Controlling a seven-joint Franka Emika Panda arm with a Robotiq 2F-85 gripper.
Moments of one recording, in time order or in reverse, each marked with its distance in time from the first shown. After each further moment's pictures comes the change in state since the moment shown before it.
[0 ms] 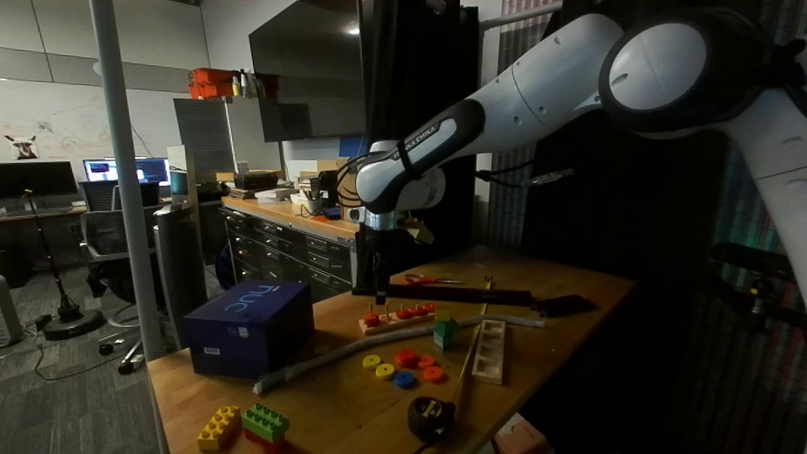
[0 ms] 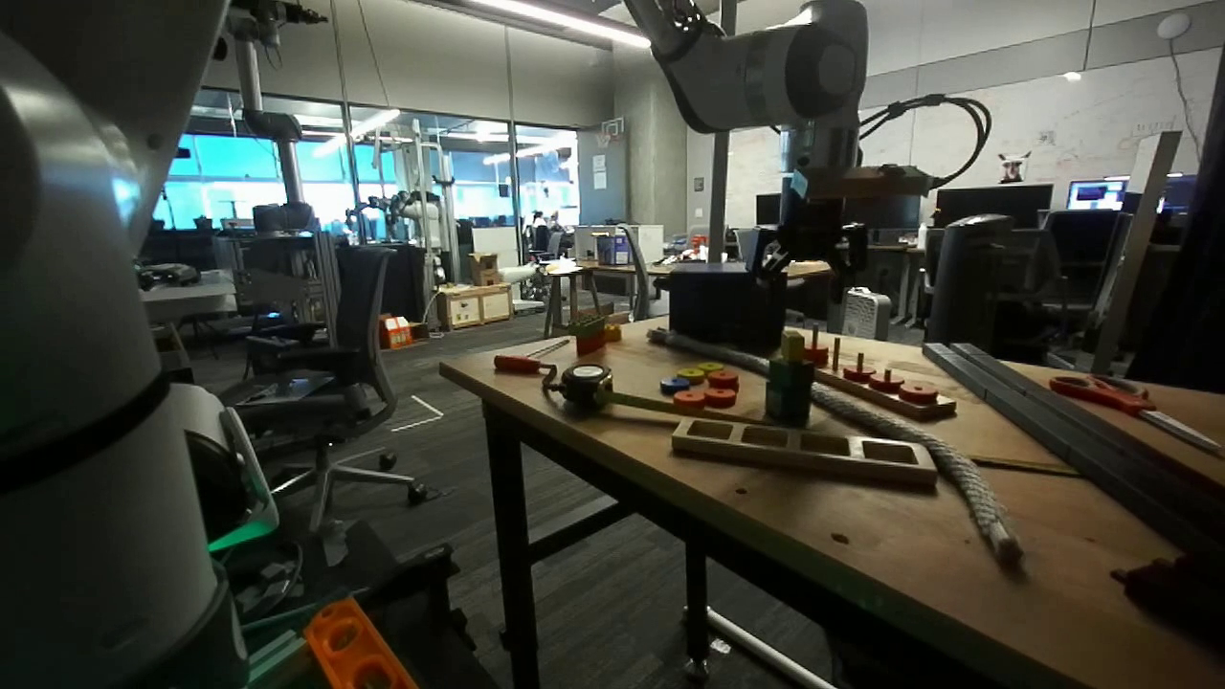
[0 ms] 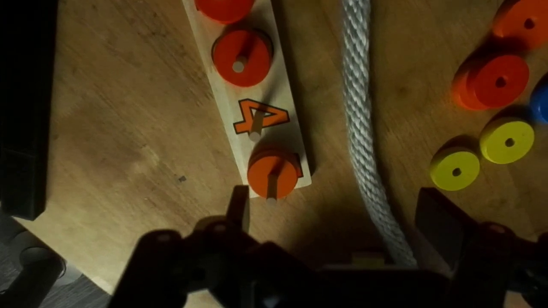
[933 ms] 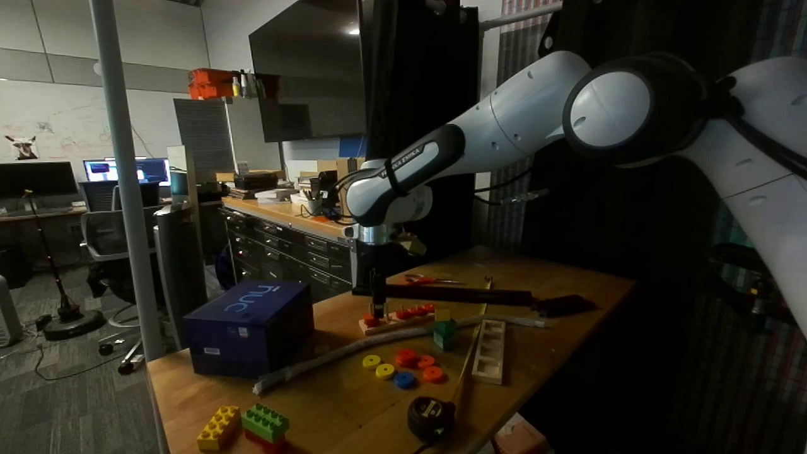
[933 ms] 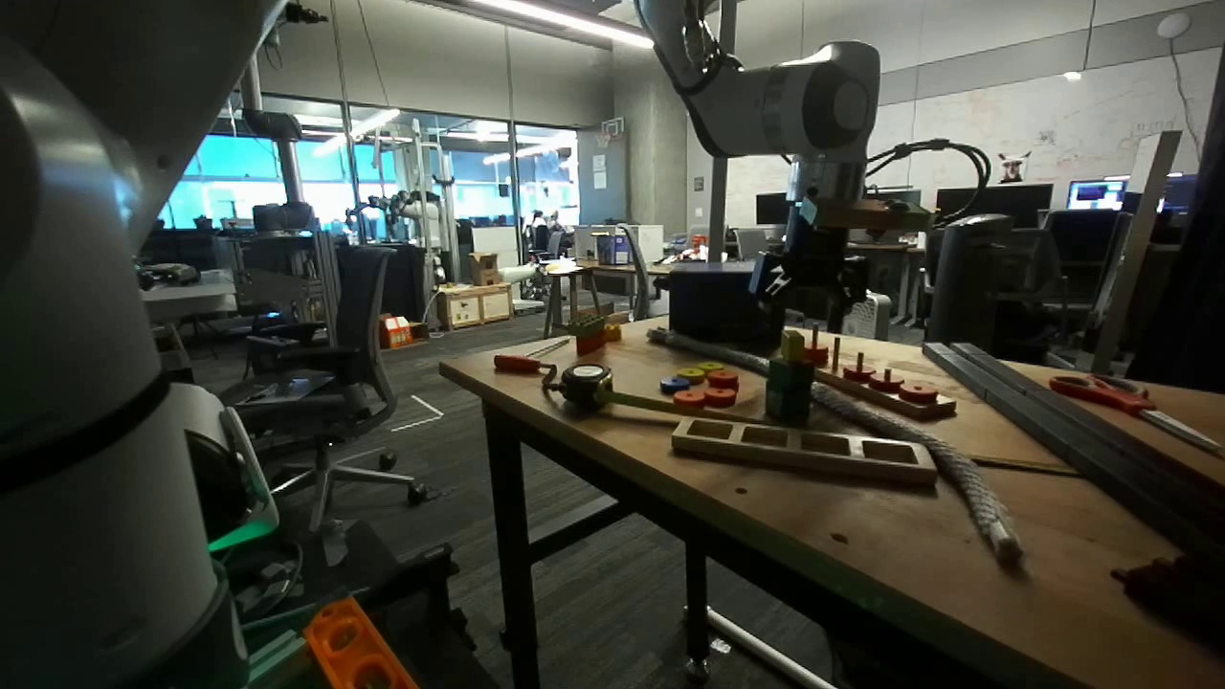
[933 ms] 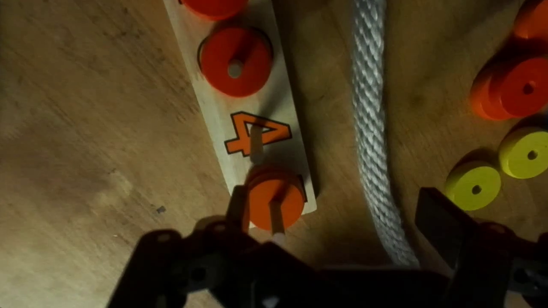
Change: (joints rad) arm 0.003 0.140 0.001 0.149 -0.004 -0.113 0.000
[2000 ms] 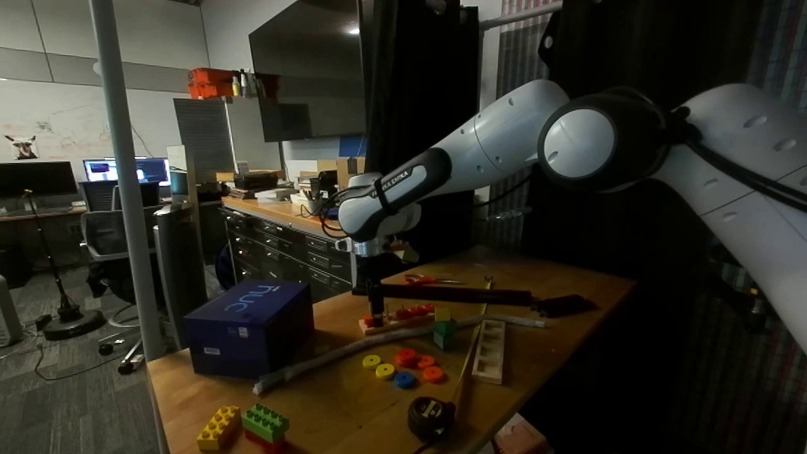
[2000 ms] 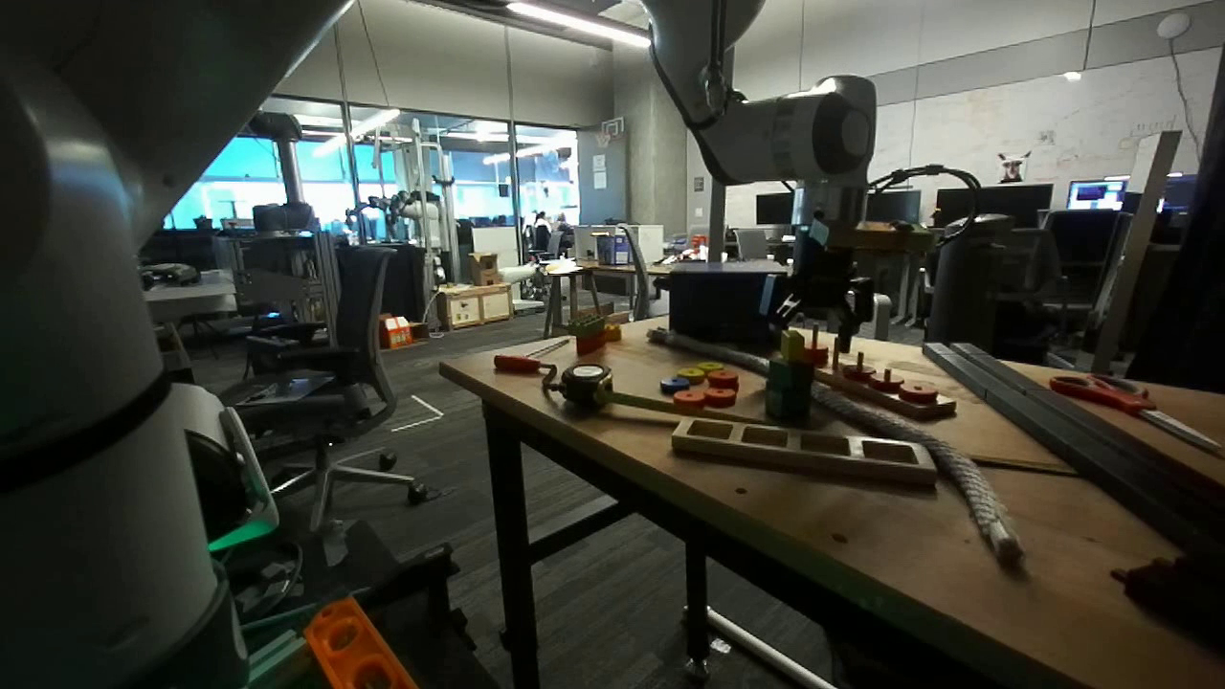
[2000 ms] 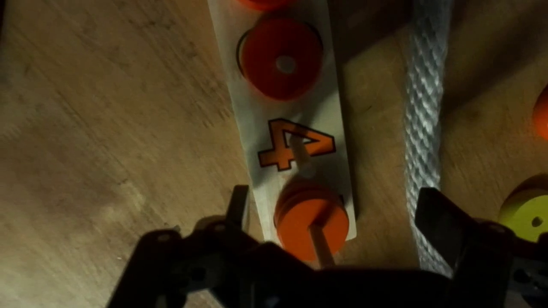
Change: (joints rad) arm 0.015 0.124 -0.001 0.139 -0.085 -0.055 0.000
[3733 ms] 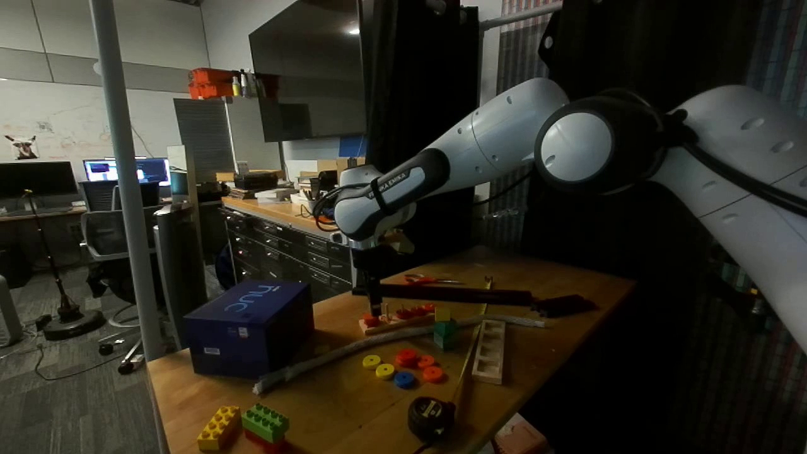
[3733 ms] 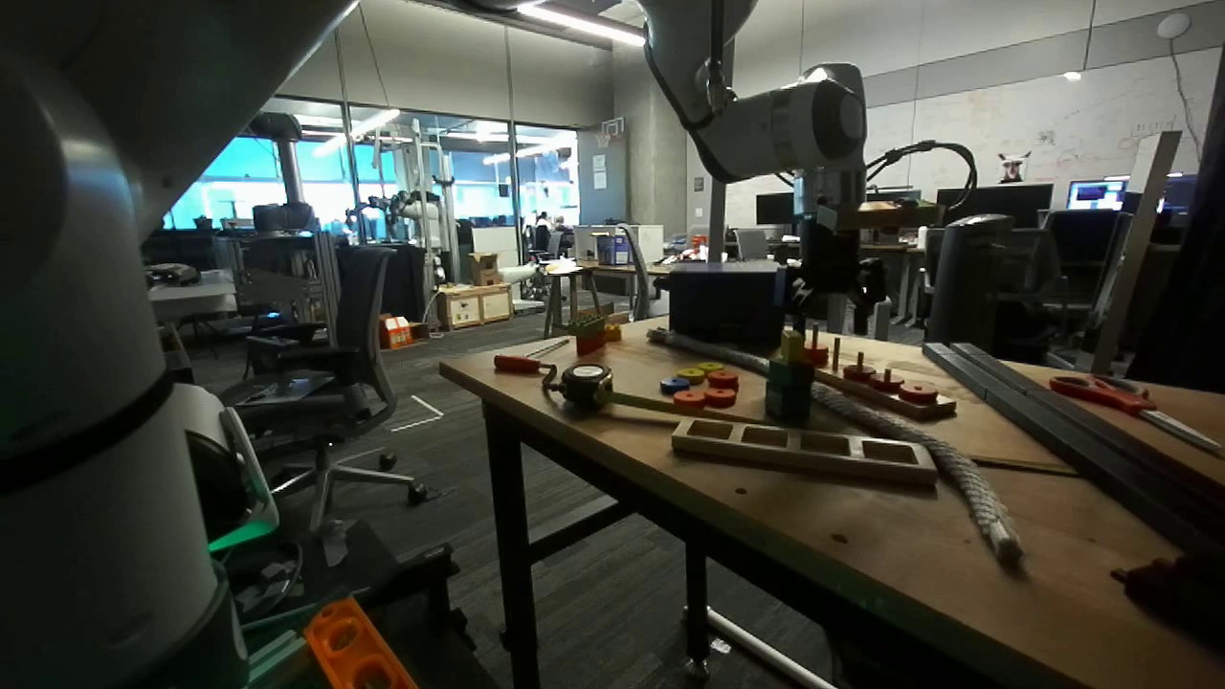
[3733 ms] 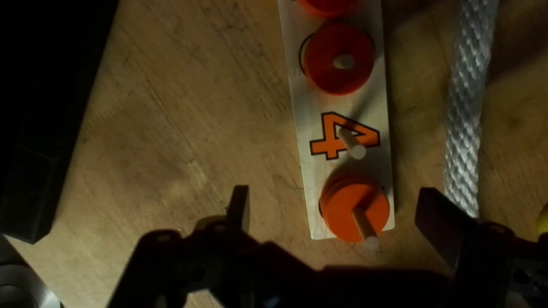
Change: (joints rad) arm 0.026 0.007 -0.017 0.050 -0.101 0.016 0.018
